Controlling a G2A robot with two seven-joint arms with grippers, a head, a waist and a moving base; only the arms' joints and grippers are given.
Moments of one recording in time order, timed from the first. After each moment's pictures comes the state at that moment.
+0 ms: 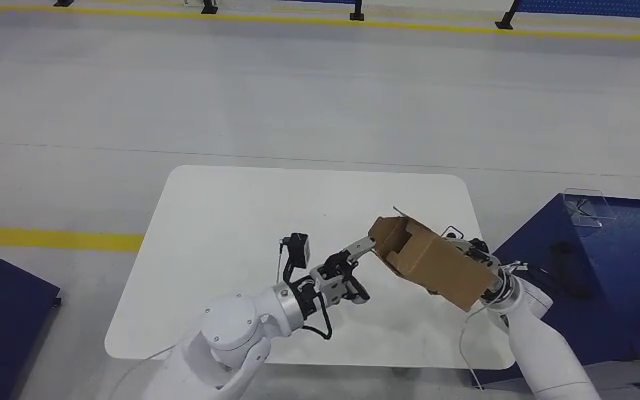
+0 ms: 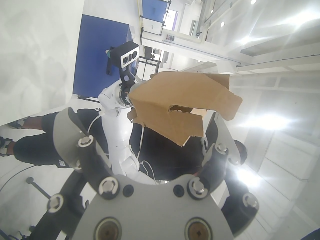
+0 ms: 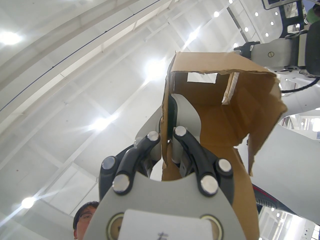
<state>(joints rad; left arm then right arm) 1.15 -1.30 -0.96 -1.91 -0.54 0.42 -0.34 -1.24 -0.99 1.40 -1.36 1.45 0.49 1.33</state>
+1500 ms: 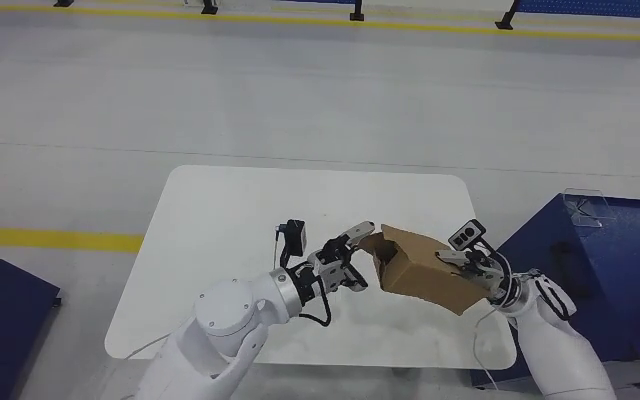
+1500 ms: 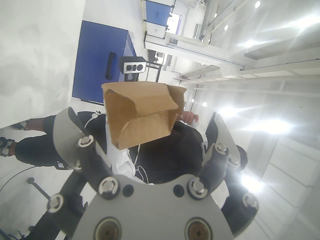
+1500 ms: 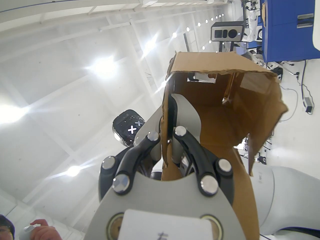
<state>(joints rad) 1.11 -1.32 -1.00 -1.95 -0.56 0.51 -0.32 -1.28 -0.98 1.51 -1.42 1.09 0.18 1.39</state>
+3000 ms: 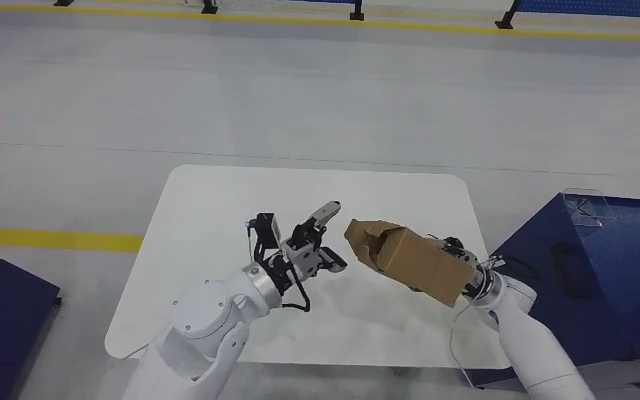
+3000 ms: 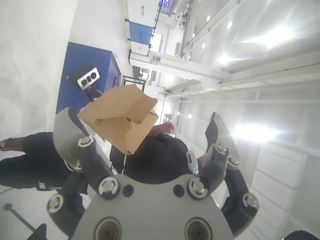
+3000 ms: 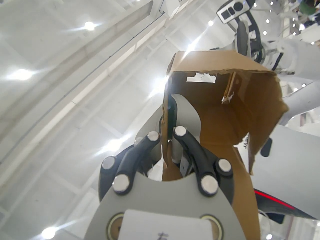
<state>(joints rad) 1.17 -1.33 -1.12 -1.97 -0.57 0.50 -0.24 -1.19 -0.98 1.28 -1.34 1.56 0.66 1.16</state>
